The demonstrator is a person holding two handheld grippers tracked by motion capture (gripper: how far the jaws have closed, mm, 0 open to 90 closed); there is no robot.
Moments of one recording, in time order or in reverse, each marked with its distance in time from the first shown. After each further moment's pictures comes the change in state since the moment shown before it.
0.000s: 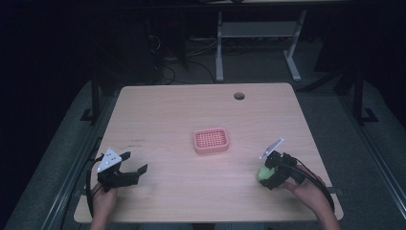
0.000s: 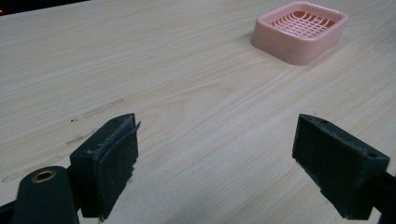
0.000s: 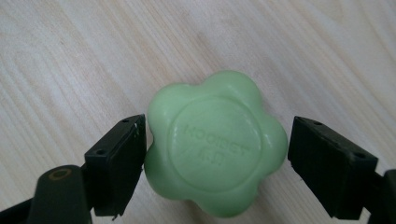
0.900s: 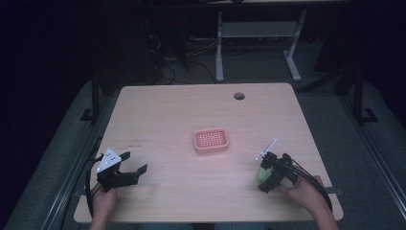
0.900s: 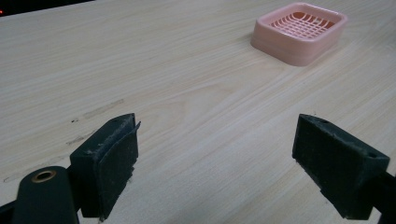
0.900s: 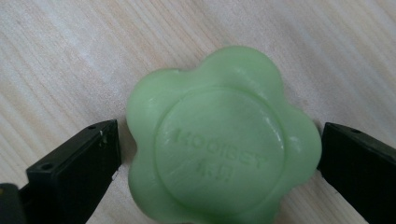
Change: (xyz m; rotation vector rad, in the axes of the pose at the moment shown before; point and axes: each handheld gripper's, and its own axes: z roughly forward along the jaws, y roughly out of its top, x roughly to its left) left arm 0.000 0.000 -0.001 -0.005 0.000 -0.001; right arm -0.003 0.004 0.021 0.125 0.020 0.058
